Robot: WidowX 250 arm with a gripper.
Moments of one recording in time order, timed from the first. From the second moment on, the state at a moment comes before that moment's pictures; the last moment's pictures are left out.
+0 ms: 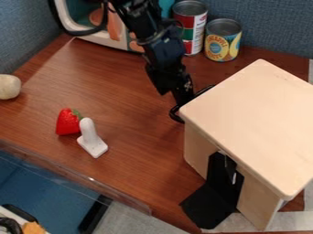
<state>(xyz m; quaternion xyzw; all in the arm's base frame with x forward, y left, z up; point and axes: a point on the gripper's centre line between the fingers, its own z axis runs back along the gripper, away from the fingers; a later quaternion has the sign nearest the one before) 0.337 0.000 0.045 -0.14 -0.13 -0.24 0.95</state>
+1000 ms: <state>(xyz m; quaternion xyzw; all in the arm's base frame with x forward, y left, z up) 0.334 -0.017 0.023 -0.14 -0.10 -0.27 0.95</state>
